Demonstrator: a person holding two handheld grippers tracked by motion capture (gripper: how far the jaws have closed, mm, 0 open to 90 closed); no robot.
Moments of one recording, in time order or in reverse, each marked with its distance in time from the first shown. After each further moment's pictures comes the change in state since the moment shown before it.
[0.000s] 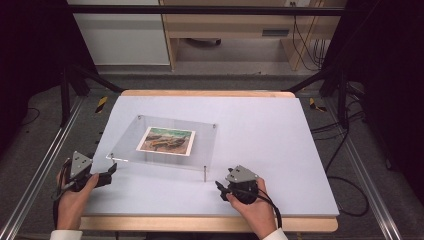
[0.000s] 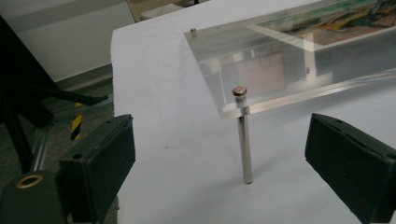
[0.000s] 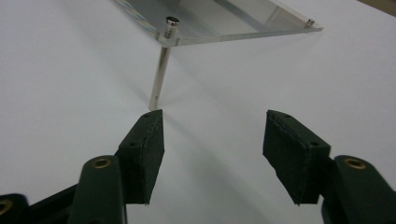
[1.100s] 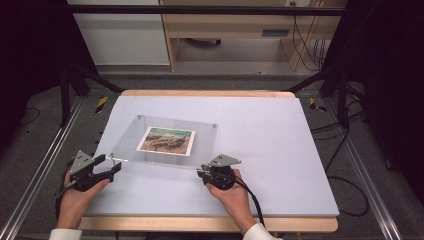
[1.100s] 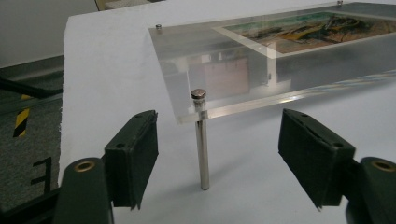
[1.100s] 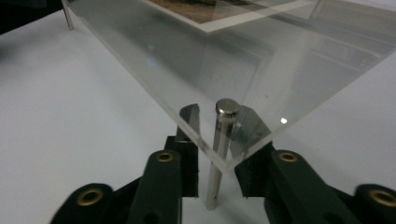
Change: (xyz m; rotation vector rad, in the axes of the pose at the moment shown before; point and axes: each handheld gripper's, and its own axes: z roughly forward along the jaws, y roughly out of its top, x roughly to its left) left arm -0.002 0.000 0.007 0.001 -0.131 -0.082; right arm 0.012 0.025 0.064 -0.058 0.170 0.226
